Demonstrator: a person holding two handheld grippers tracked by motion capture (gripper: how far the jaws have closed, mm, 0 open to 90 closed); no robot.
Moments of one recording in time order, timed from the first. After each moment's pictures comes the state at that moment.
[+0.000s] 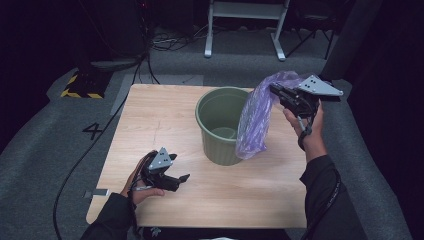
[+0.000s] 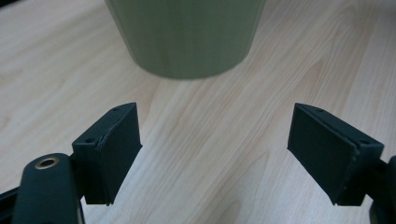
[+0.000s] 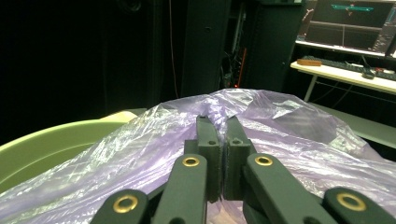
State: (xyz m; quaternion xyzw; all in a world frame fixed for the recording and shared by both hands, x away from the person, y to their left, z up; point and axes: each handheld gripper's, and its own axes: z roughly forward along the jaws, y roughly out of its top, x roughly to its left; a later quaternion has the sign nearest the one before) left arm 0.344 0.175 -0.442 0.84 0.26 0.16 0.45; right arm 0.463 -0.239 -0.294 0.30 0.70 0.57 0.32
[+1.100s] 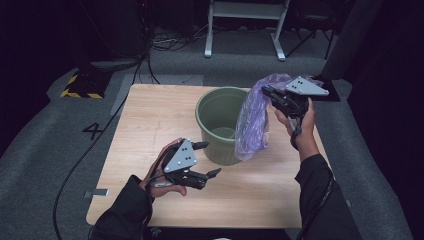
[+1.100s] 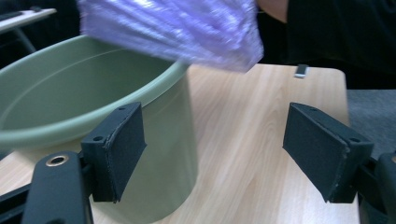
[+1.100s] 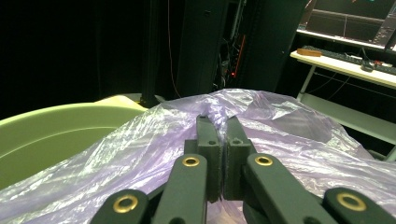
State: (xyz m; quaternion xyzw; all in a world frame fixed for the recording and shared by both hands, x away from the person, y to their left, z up) left arm 0.320 0.099 -0.357 0.81 0.13 0.18 0.53; right arm 0.469 -0.220 -0.304 0.29 0.72 0.53 0.33
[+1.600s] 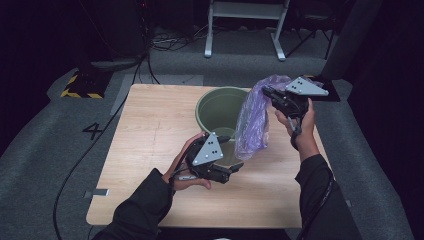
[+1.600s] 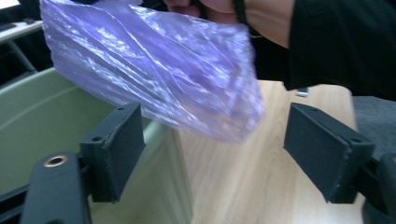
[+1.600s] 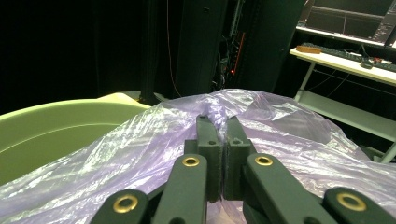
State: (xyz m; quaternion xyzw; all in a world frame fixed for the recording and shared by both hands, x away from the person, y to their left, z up) left arm 0.340 0.049 -0.350 0.81 0.13 0.19 0.53; right arm 0.470 -0.221 -0.305 0.30 0.72 0.53 0.33
